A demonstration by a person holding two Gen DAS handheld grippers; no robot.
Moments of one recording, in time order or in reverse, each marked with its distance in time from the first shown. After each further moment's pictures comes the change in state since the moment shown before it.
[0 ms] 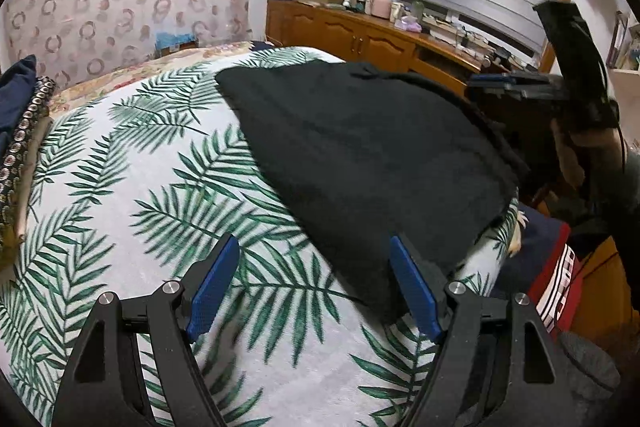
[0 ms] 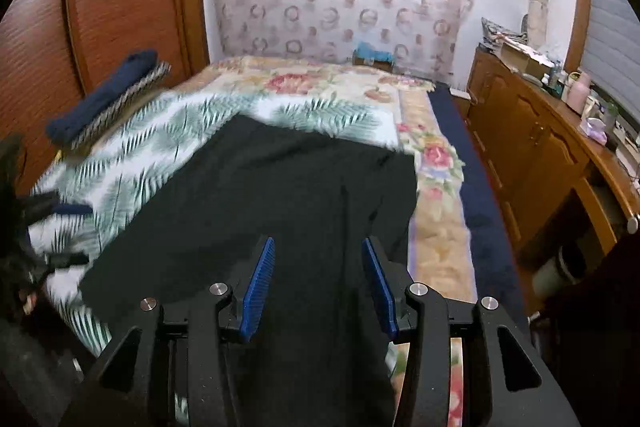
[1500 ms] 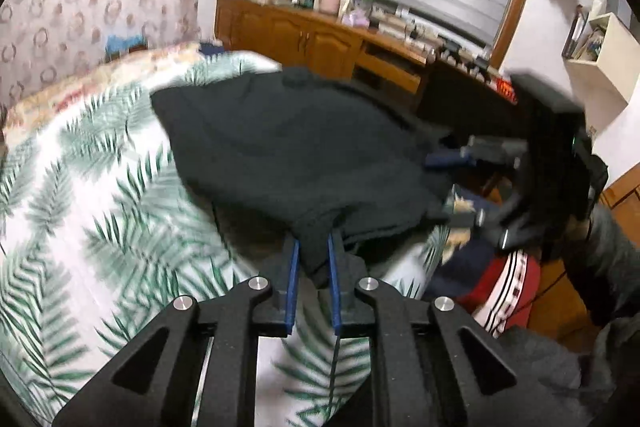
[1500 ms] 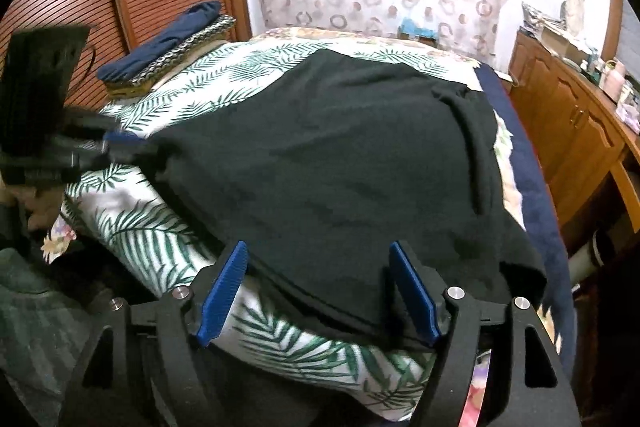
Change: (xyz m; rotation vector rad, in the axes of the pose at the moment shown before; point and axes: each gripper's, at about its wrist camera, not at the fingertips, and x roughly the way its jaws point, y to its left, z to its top) left arm -0.018 -0.026 0.029 0.055 -0.003 -0.182; right arm -0.023 0.022 -0.043 -0.040 0.058 0.145
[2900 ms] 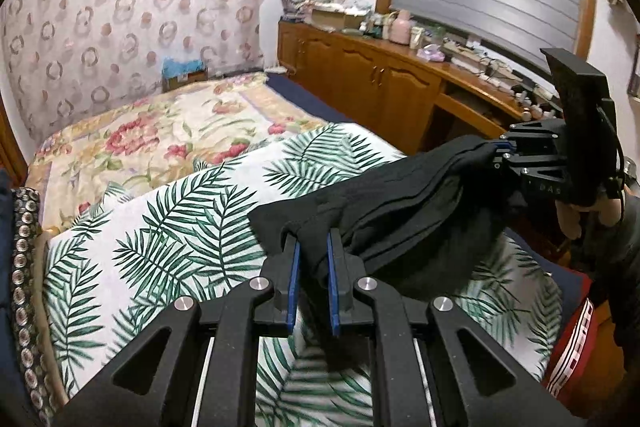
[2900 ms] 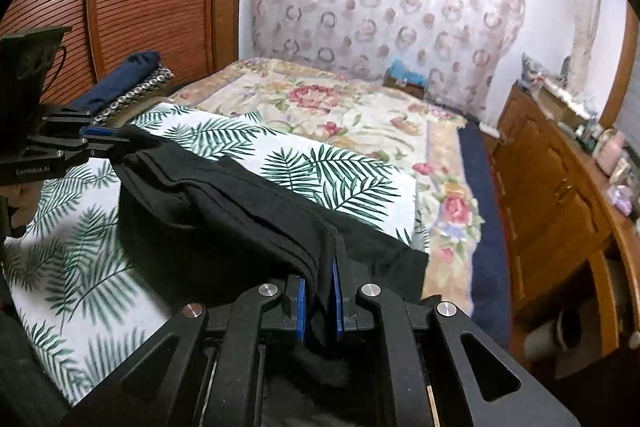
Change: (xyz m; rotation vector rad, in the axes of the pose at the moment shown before) left arm 0.064 0.120 0.121 -0.050 -0.049 0.224; right arm 0.074 -0.092 0.150 -0.108 -0.081 -0.082
